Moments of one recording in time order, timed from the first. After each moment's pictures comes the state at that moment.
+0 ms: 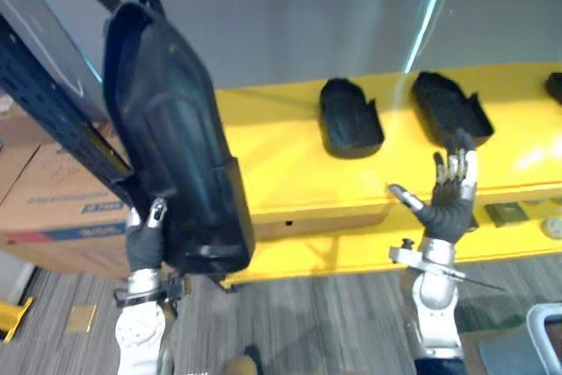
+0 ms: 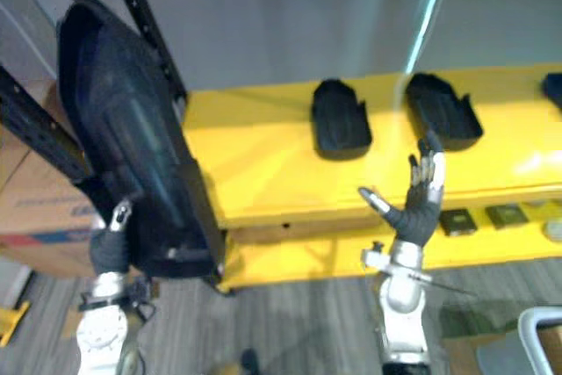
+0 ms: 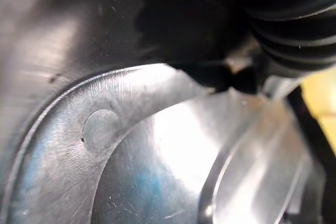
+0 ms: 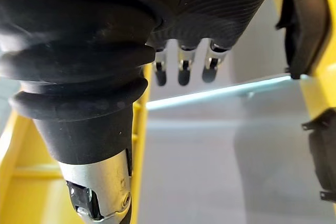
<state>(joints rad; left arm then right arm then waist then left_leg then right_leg) 0.27 0.11 0.14 -0.24 -0.11 -0.41 0.10 0.05 -0.07 -0.04 -0.10 0.02 -0.59 -0.27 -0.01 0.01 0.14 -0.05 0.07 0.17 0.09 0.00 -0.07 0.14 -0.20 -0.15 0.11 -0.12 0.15</state>
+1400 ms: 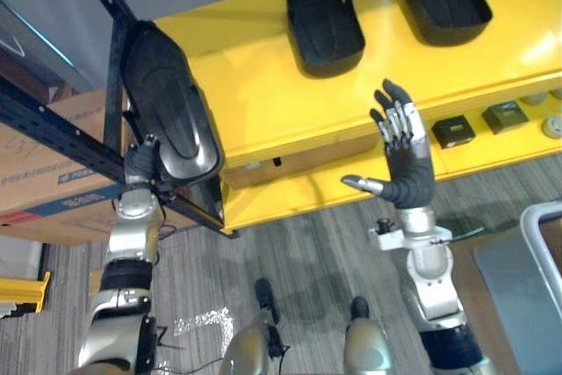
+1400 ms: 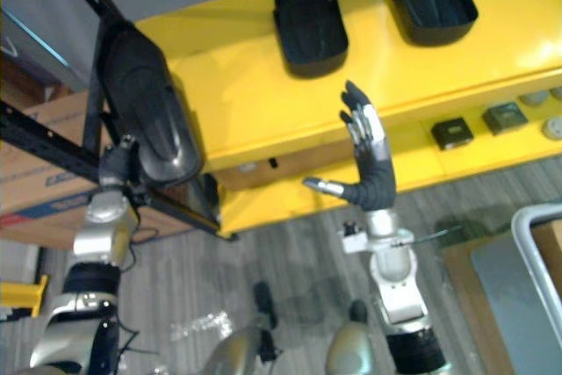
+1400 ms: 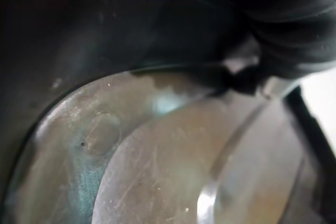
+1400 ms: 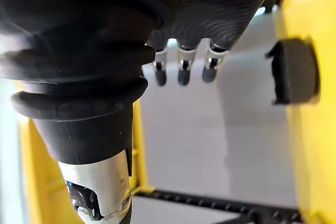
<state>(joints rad) -0.55 0.41 0.17 0.48 -0.20 0.16 0.23 -0.13 -0.24 0.20 -0.28 0.15 -0.49 -0.03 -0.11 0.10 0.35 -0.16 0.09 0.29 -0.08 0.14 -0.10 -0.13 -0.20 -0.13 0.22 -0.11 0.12</state>
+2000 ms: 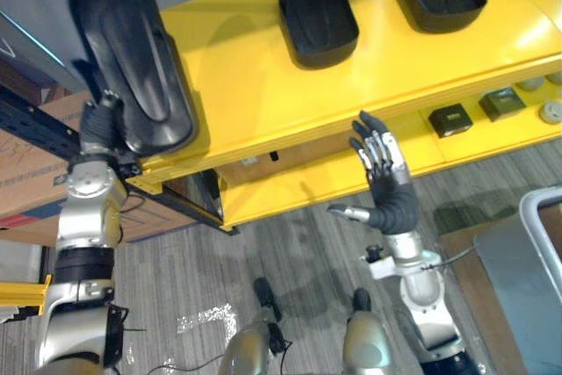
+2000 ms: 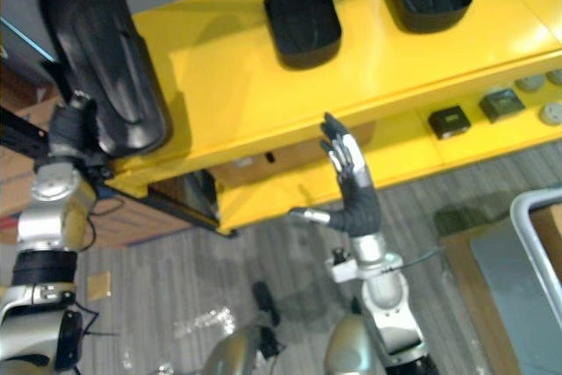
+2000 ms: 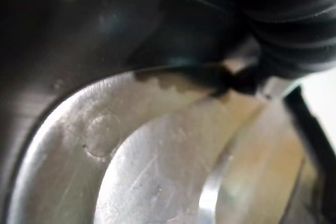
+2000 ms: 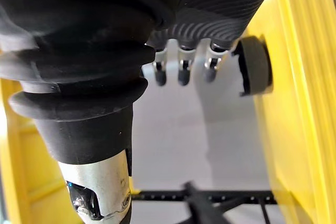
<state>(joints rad) -0.39 0.54 0.22 0.10 -0.38 0.07 0.16 0.01 -0.22 0.27 -0.30 0.14 -0.47 -0.07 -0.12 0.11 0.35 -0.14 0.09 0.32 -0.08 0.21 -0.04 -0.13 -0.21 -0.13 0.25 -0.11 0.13</state>
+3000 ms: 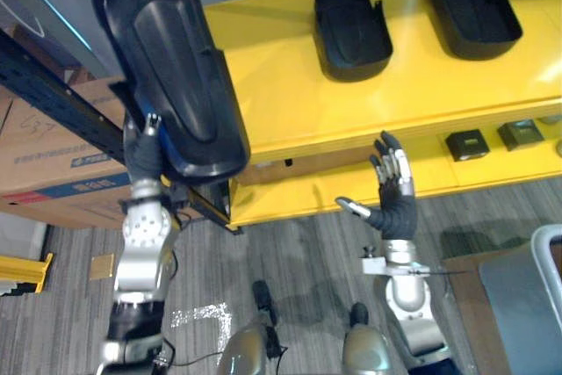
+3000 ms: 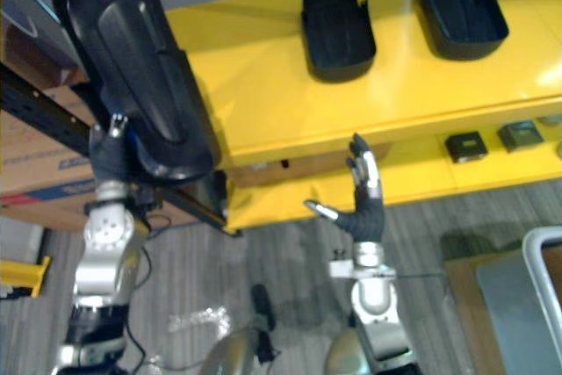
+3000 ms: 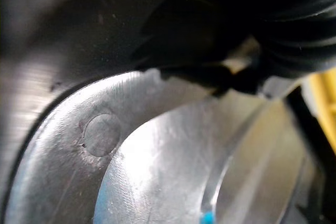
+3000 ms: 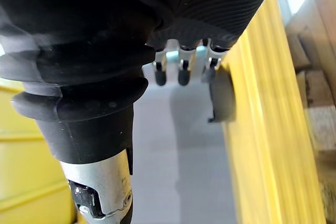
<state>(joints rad) -0.41 0.36 0.12 0.04 -0.19 0.07 0.30 0.05 -0.14 0.23 -0.18 0.03 -0.47 -0.26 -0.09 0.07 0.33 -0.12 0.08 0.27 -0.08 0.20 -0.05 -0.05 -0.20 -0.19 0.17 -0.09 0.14</state>
